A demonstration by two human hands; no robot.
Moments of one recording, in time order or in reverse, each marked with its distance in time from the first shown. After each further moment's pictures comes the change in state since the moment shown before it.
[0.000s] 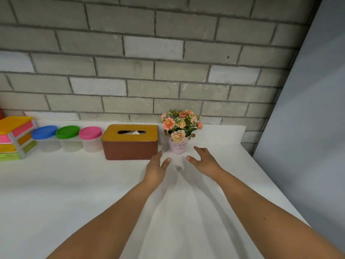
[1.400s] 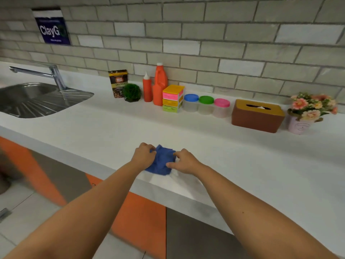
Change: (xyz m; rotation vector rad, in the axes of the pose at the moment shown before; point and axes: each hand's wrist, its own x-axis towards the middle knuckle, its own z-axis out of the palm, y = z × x) left_hand -0.274 -0.173 -0.419 0.503 0.231 -0.325; right_hand -0.246 -0.327 0.322 -0.061 -0.490 -0.371
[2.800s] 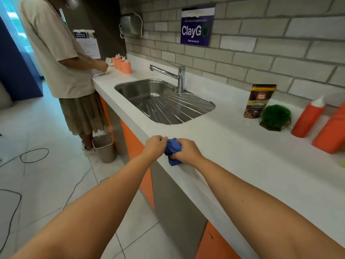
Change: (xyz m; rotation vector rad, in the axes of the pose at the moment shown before) left_hand 0.114 -0.364 -0.299 -0.307 0.406 -0.448; right_hand 0.282 -0.404 0.254 0.032 -0.205 -0.498
